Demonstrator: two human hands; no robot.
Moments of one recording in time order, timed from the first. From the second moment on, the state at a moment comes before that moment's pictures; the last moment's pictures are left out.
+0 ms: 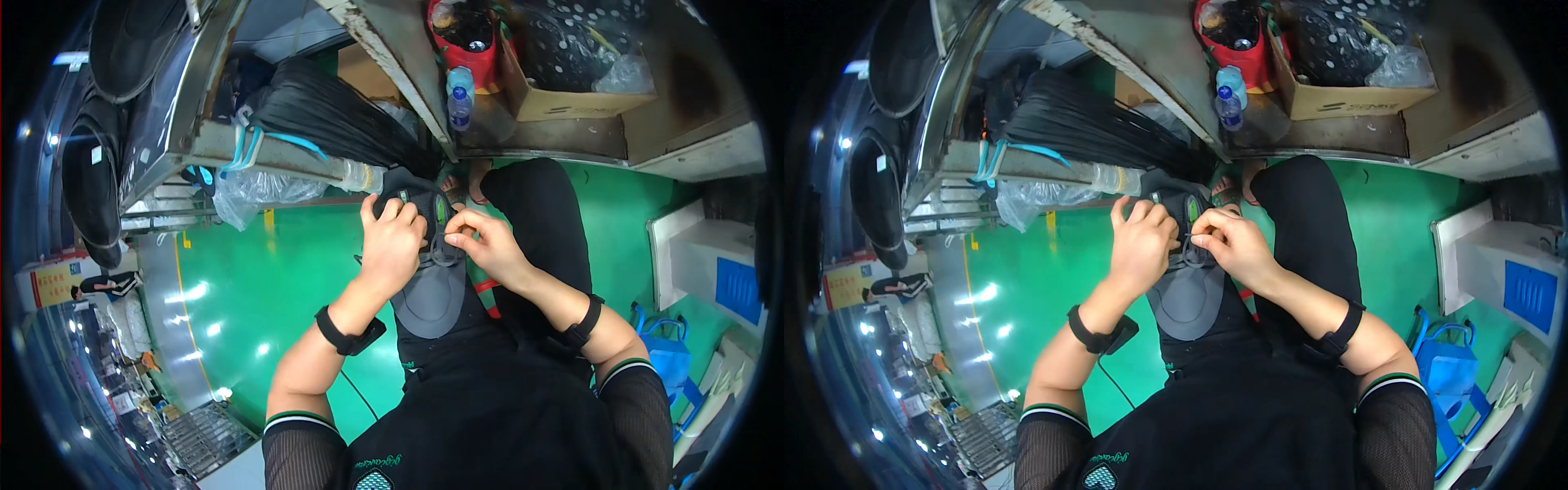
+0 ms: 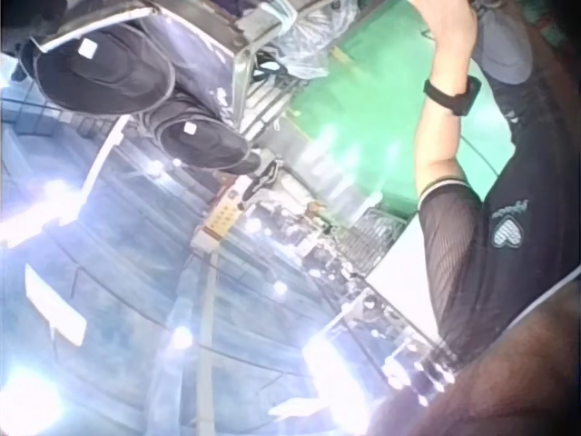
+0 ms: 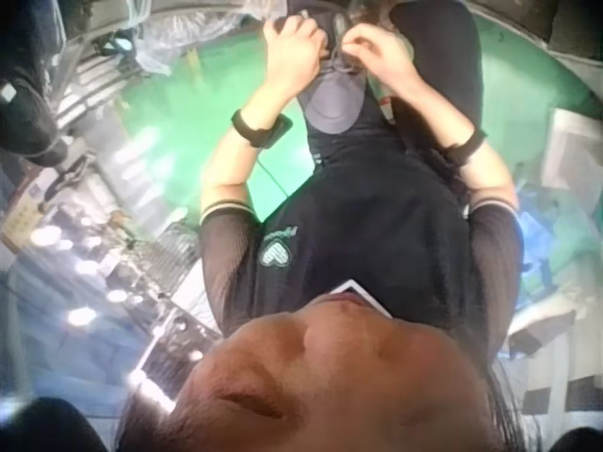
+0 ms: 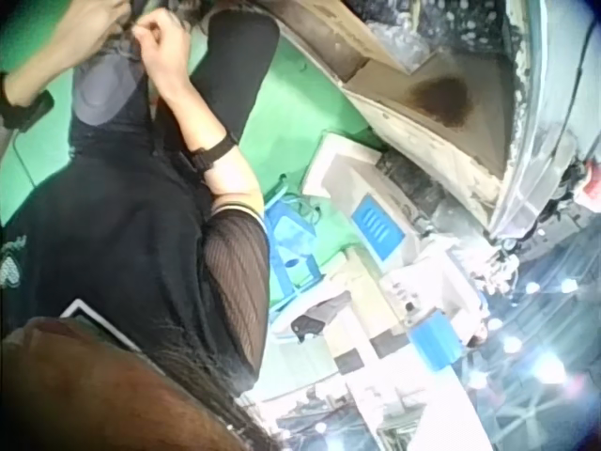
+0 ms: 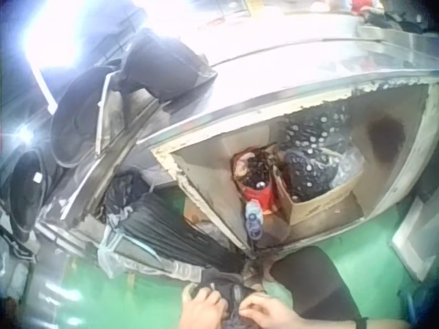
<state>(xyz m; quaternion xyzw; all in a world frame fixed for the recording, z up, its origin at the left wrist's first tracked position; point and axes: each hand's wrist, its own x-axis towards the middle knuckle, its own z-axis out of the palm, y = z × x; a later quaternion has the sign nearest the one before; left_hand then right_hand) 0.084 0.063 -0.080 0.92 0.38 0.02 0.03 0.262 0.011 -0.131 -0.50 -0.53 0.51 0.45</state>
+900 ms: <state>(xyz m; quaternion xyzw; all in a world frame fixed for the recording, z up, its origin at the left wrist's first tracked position) 0.029 0.034 -0.096 0.82 0.55 0.18 0.04 0.200 0.040 -0.123 -0.55 -0.72 0.30 0.30</state>
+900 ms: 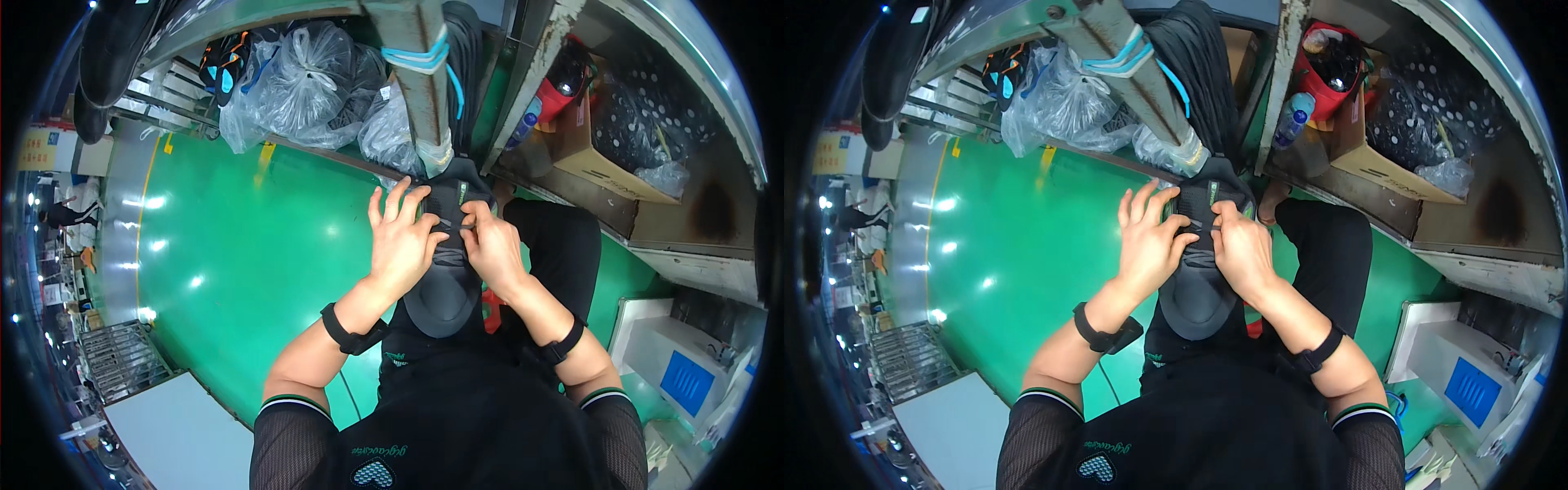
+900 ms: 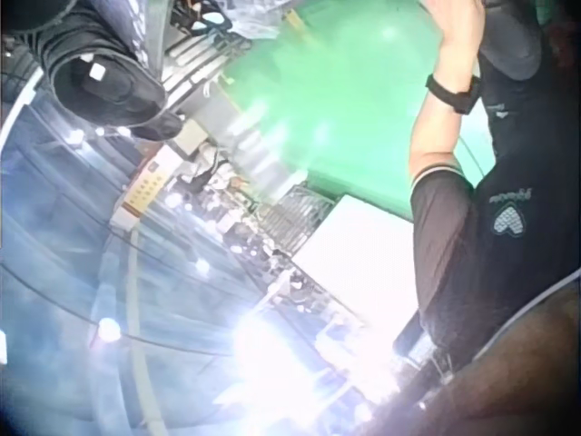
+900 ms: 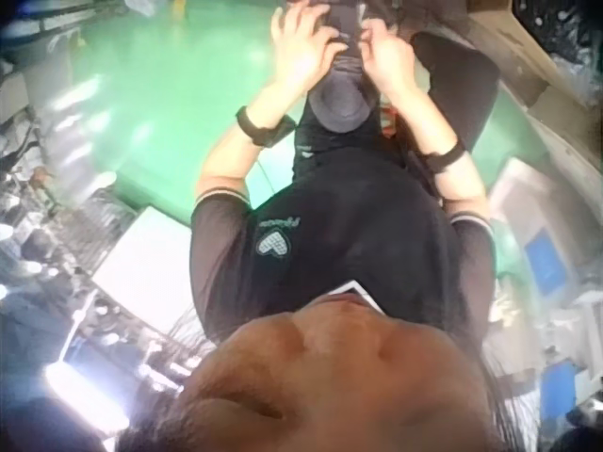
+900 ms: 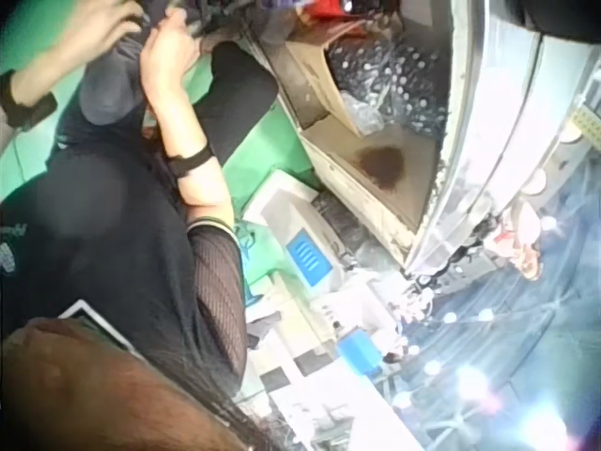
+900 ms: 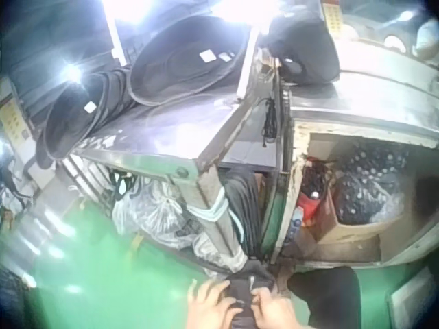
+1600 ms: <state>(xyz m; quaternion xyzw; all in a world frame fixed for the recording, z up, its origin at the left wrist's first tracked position) -0.210 0.033 -0.076 0.25 0.50 0.72 0.42 0.671 -0.010 -0.177 -0.41 -0.23 0.53 0.71</state>
